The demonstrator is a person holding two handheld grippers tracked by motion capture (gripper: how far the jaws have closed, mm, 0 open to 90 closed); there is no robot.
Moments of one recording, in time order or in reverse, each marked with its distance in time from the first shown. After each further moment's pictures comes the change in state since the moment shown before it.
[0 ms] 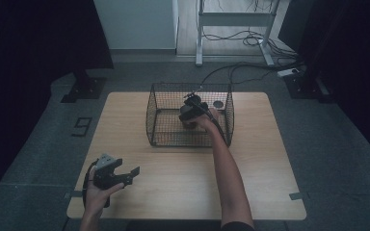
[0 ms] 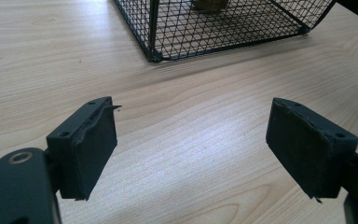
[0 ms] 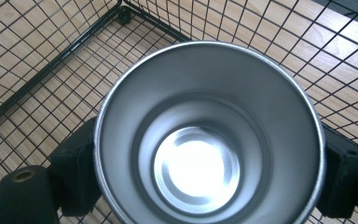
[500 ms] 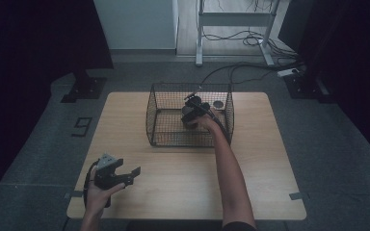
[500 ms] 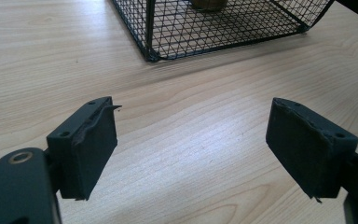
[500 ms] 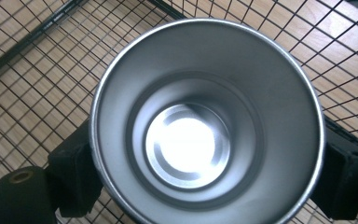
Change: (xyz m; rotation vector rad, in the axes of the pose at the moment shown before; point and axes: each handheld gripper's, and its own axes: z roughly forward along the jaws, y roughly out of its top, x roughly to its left) left arm -0.002 0.000 0.002 0.003 -0.004 0.006; right arm -0.002 -0.003 -0.002 0.076 -0.040 -0.045
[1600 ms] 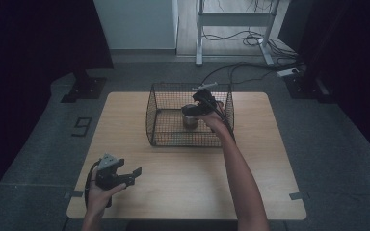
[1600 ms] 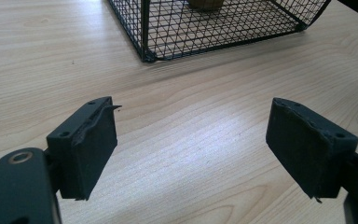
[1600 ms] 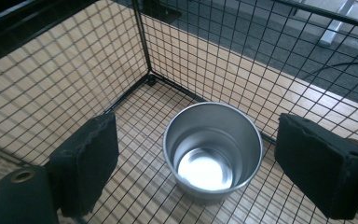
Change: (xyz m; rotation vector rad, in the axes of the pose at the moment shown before) left arm -0.004 0.001 0.001 0.001 0.001 0.011; right arm 0.007 -0.006 -0.082 -0.315 0.053 0.081
